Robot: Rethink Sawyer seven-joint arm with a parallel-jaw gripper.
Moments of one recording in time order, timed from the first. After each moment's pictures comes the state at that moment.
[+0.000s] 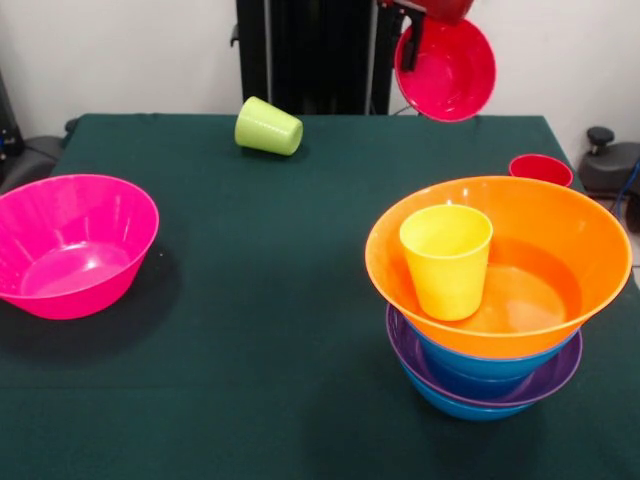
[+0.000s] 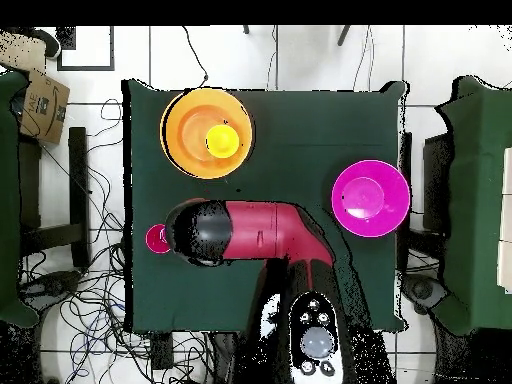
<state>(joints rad) -0.17 -0.89 0.05 1.77 -0.13 0.85 2.24</state>
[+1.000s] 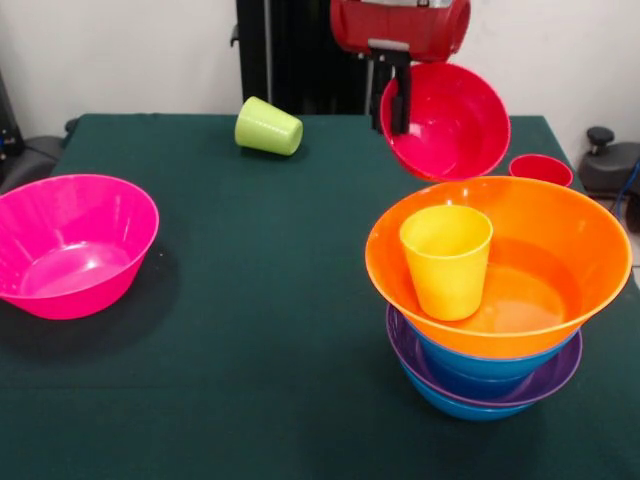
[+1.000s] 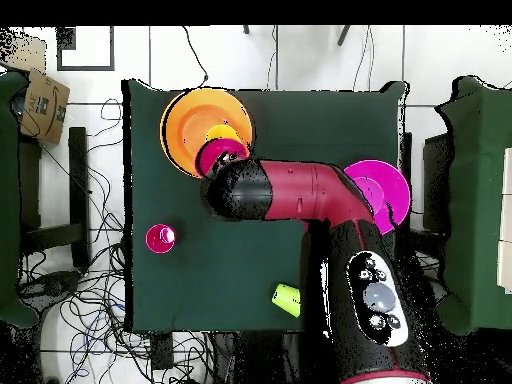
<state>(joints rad) -0.38 -0.85 0.27 1.67 -0.19 0.61 2.24</state>
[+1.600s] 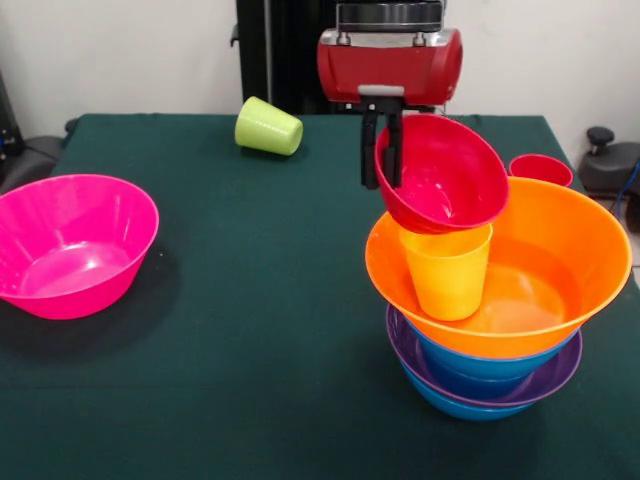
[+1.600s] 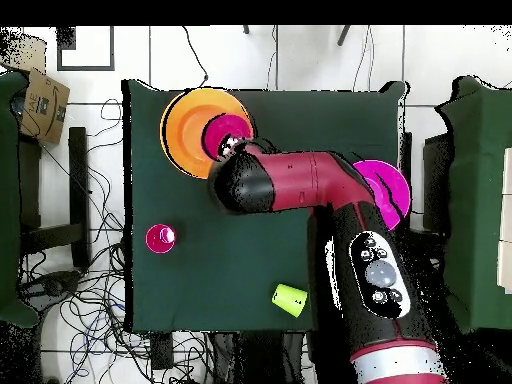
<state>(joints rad) -0.43 -0.80 0.36 1.62 -0.35 0.44 2.24</state>
